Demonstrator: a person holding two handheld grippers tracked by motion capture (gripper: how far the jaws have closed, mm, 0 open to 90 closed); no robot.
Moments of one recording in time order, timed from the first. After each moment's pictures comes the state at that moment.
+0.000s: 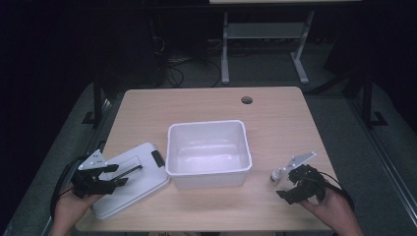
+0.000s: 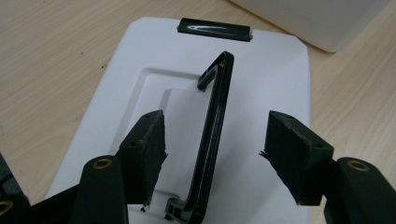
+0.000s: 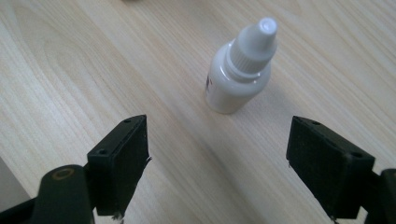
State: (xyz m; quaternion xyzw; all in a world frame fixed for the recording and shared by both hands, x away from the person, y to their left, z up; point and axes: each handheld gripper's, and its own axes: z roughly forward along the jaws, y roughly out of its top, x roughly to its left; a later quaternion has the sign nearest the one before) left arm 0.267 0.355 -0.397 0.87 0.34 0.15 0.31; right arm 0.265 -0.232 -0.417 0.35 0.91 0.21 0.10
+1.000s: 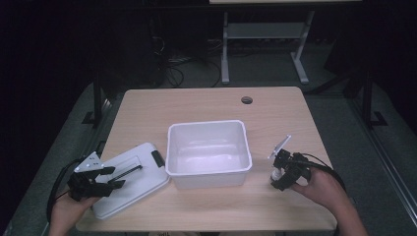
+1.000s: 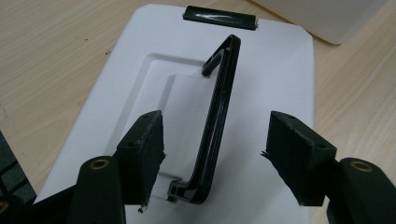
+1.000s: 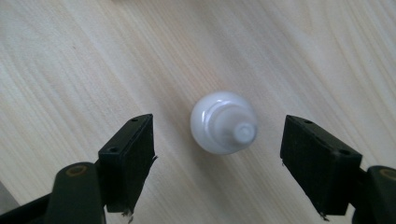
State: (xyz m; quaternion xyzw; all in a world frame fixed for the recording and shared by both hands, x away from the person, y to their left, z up) left arm 0.263 0.363 -0.401 0.87 0.35 0.15 0.31; right arm 0.312 -0.202 -0.407 0.31 0.94 0.11 0.06
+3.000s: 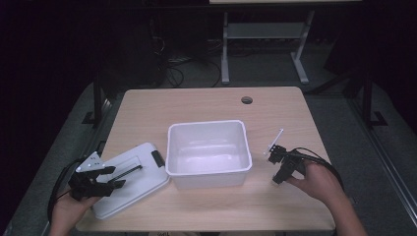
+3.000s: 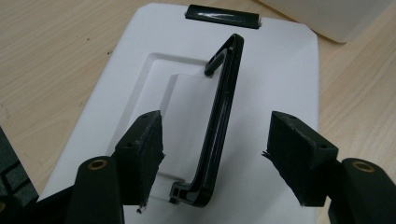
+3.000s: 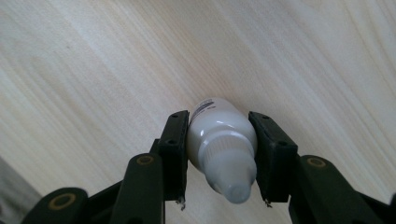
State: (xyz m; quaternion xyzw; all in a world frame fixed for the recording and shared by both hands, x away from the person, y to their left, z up) left arm 0.264 0.361 -0.402 0.87 0.35 0.16 0.31; right arm 0.325 -0.192 -0.403 0.35 0.94 0.05 0.02
